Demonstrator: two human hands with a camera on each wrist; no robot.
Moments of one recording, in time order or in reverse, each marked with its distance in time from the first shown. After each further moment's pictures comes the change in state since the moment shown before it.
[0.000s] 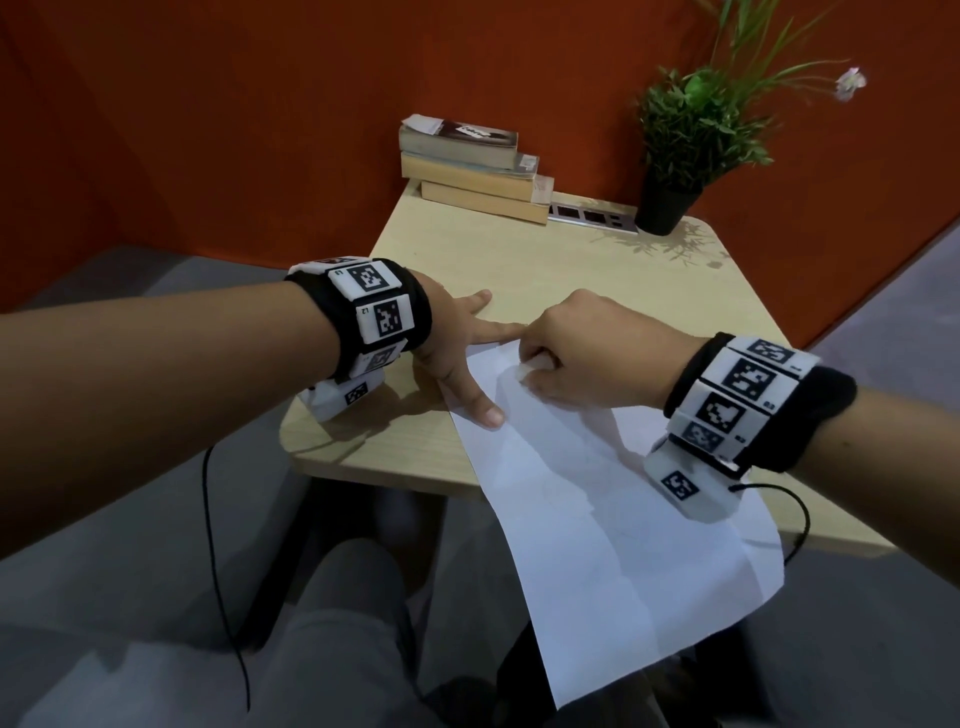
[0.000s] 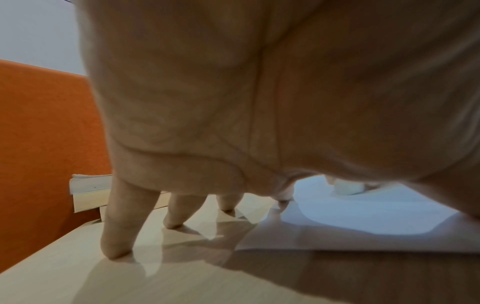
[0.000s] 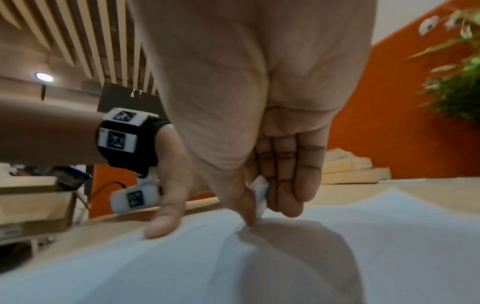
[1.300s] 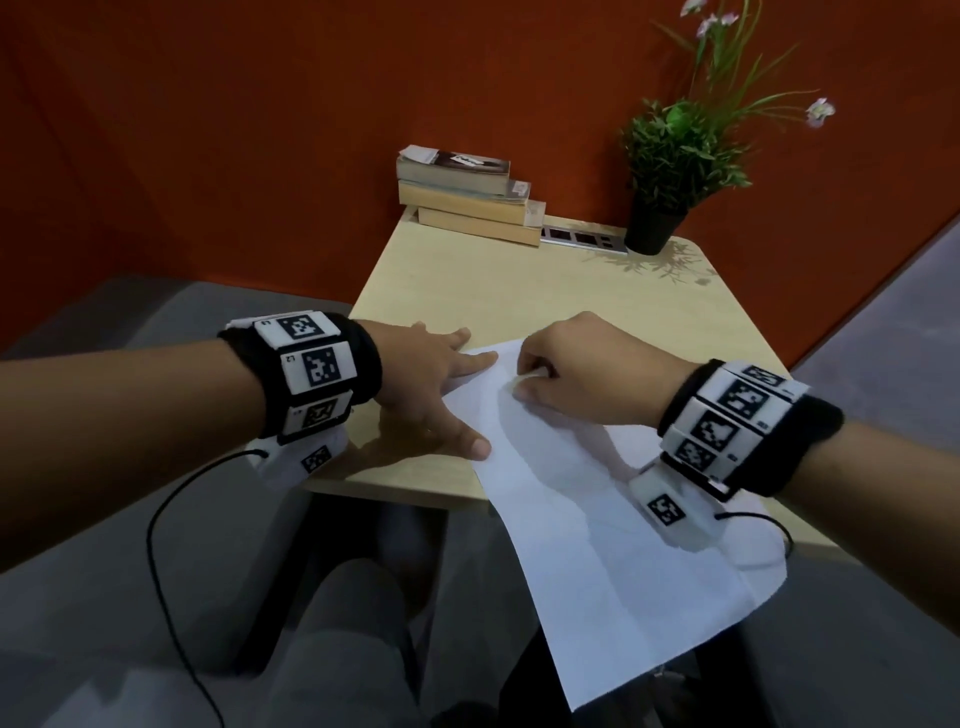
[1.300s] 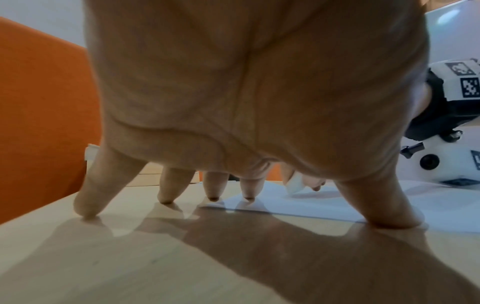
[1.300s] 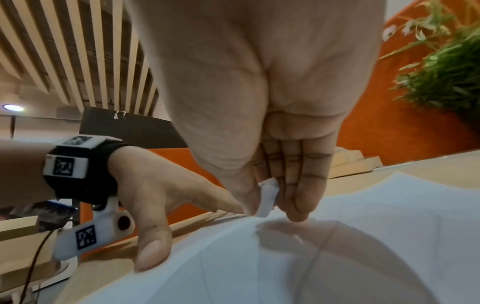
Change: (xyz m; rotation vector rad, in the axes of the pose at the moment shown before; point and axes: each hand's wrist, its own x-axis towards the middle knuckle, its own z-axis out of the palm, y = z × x) left_hand -0.027 -0.011 0.027 -0.102 0.065 0.034; right_hand -0.004 0.007 0.006 0.170 0.031 0.053
